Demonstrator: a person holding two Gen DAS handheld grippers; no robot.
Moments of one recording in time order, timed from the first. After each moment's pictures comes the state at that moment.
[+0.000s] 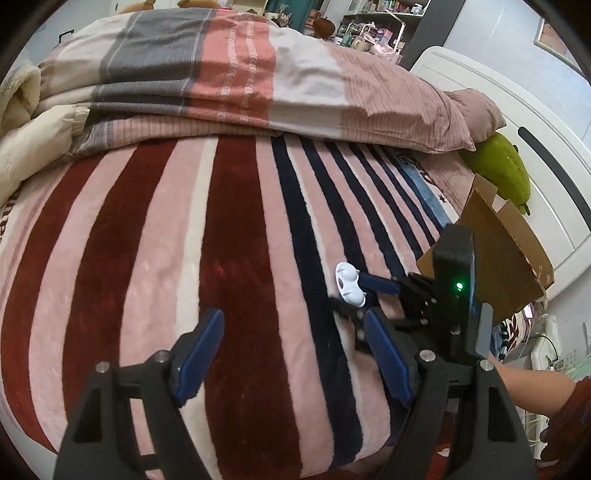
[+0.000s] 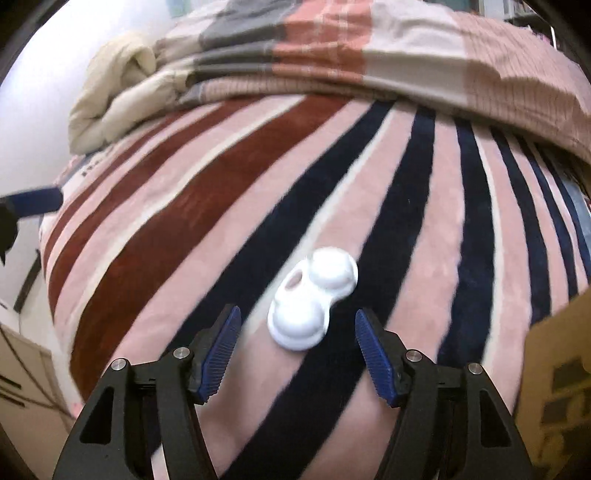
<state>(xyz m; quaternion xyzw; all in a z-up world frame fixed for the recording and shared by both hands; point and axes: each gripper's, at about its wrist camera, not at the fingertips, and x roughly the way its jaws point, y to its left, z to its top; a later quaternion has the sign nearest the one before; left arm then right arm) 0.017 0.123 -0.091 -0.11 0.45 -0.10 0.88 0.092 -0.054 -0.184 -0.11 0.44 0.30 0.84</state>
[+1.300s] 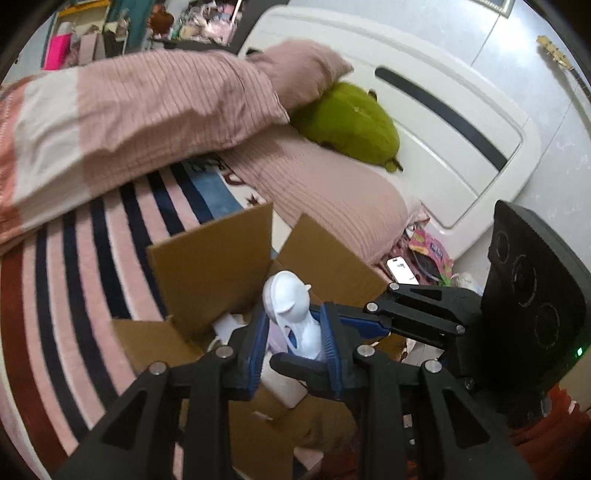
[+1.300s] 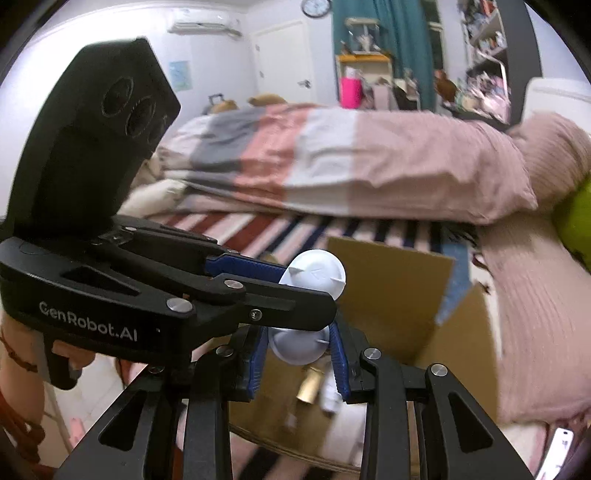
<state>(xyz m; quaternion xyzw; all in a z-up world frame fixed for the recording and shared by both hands) 0.118 -0.148 0.007 -0.05 0.44 -0.35 0.82 0.066 -0.255 0.002 -0.07 0.35 0.28 0.89</state>
